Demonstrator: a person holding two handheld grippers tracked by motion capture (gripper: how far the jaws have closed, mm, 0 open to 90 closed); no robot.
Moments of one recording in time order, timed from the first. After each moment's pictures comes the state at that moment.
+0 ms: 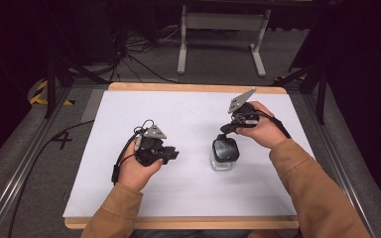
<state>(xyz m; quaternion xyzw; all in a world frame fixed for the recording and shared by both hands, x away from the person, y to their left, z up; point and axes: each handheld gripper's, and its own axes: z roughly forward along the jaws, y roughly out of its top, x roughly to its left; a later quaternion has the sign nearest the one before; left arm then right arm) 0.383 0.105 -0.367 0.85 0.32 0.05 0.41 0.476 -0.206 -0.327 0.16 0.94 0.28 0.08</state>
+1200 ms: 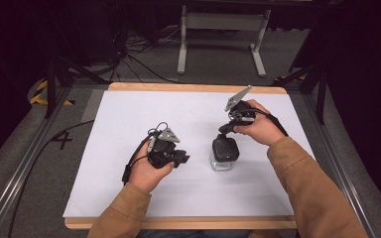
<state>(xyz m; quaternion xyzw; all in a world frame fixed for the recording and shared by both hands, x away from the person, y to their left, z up) 0.382 0.071 -0.373 0.87 0.29 0.03 0.40 0.487 -0.202 -0.331 0.19 0.94 0.27 0.04</state>
